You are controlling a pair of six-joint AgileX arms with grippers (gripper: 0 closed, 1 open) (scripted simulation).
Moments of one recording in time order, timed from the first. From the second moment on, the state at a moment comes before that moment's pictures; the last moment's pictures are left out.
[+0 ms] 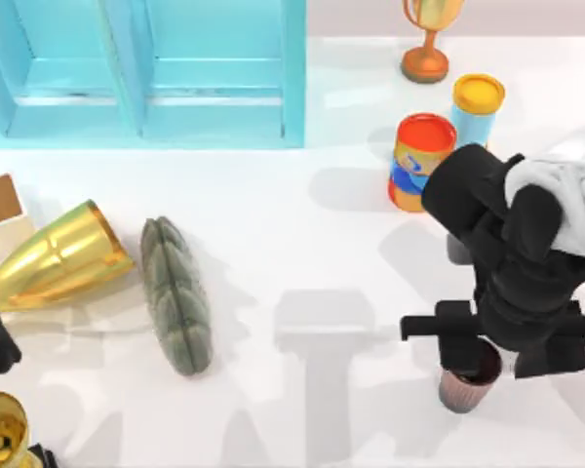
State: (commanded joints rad) left arm 0.00 0.00 0.00 0.00 0.00 0.00; right arm 0.61 1.72 1.05 -0.93 0.05 0.65
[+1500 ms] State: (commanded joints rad) left arm 0.00 0.00 0.00 0.00 0.00 0.00; right arm 0.61 1.64 1.36 -1.32 0.05 0.64
